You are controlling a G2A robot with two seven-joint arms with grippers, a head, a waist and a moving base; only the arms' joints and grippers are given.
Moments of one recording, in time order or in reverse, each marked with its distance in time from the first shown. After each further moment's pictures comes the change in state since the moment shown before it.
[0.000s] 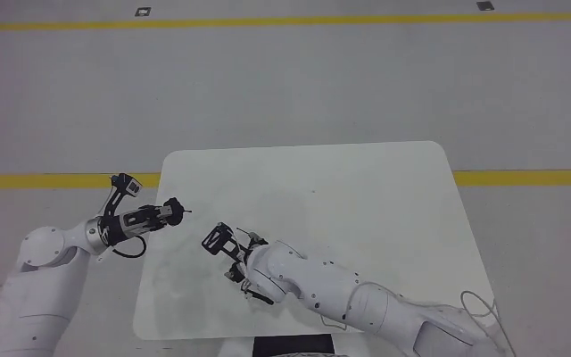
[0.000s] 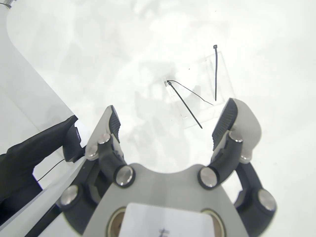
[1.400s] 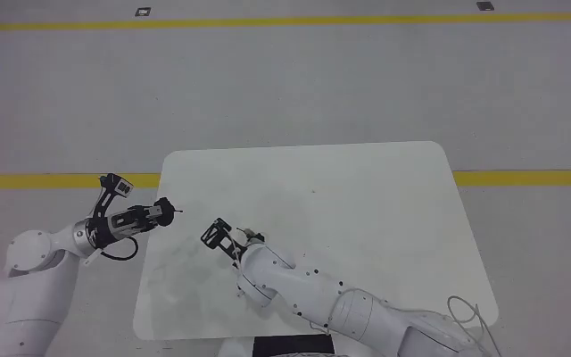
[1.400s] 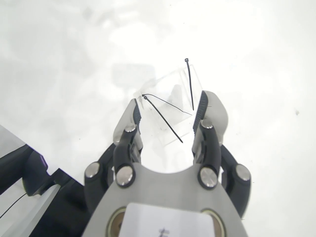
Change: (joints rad) left arm 0.034 0.022 -0.040 -0.014 -0.077 0.000 -0.028; right arm -0.048 -0.091 0.018 0.119 -0.274 0.039 -0.014
